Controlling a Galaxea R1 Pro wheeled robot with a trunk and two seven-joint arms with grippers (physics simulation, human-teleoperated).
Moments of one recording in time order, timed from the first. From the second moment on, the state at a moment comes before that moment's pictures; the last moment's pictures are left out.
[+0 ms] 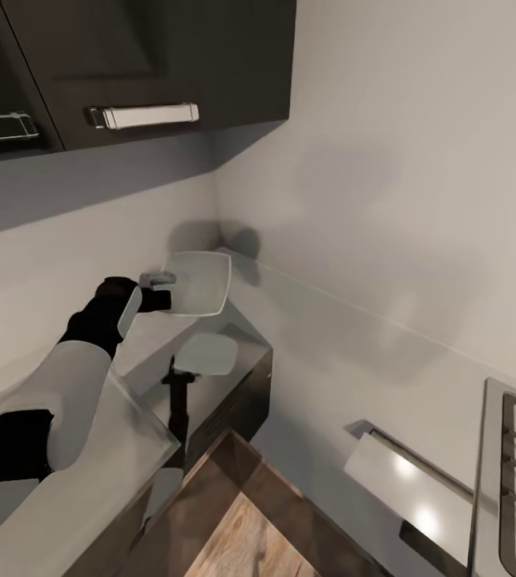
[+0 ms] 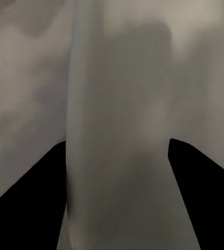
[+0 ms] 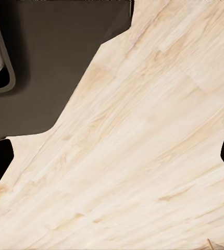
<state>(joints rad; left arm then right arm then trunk) -1.24 0.05 0.05 -0.66 0.01 0.78 -0.02 0.02 -0.03 0.00 0.07 0.00 -0.15 0.00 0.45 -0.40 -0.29</state>
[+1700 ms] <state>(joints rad) -1.24 0.04 0.05 -0.64 0.01 0.78 -0.02 0.02 -0.03 0.00 0.07 0.00 -0.16 0.00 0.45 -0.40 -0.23</state>
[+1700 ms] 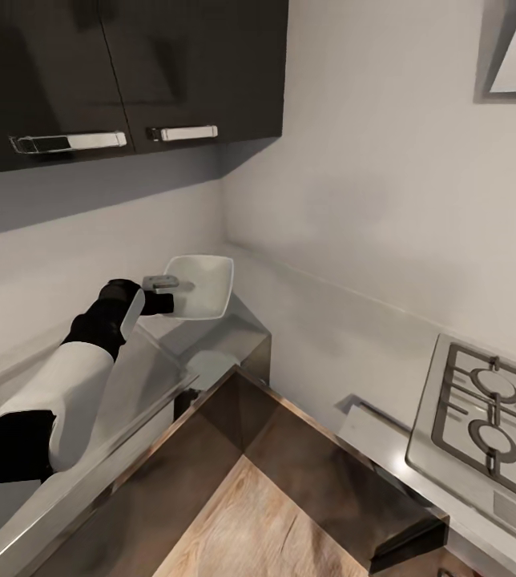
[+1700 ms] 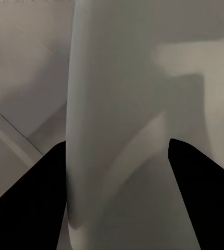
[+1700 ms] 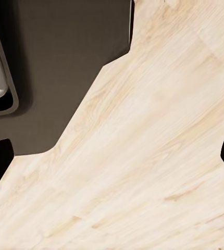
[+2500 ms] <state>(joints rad) -1.14 0.01 0.05 -0.68 0.00 0.61 -0.06 0.02 -0.03 0.00 0.07 0.00 -0.16 0.00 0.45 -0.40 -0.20</state>
